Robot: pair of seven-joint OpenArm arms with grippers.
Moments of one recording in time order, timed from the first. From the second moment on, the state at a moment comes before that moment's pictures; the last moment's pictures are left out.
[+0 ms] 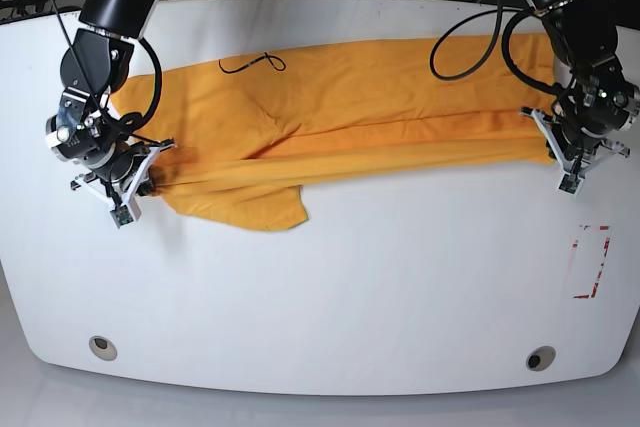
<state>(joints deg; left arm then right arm) 1.2 -12.5 -29.4 101.6 -2.9 -43.2 62.7 6.1 14.5 21.9 89.5 10.1 41.4 -56.0</state>
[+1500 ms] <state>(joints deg) 9.6 -11.0 -29.9 101.5 -2.3 -43.0 64.5 25.7 14.6 23.9 54.7 14.0 40.4 -56.3</state>
